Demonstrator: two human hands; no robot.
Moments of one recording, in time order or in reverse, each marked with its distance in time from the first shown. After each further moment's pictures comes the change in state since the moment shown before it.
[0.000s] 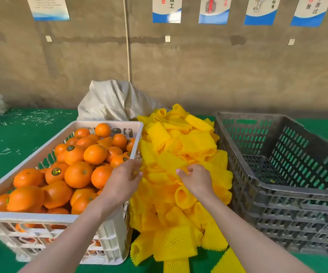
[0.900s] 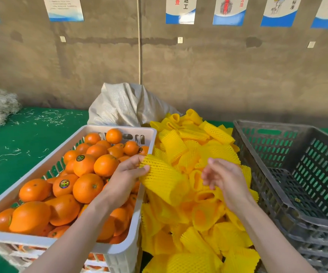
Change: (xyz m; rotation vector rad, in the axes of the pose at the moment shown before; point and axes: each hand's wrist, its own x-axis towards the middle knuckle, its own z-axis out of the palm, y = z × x) left_hand 0.043 -0.018 -0.026 -0.945 -0.139 -0.072; right_hand 0.007 -0.039 -0.046 0.901 -0.141 -0.104
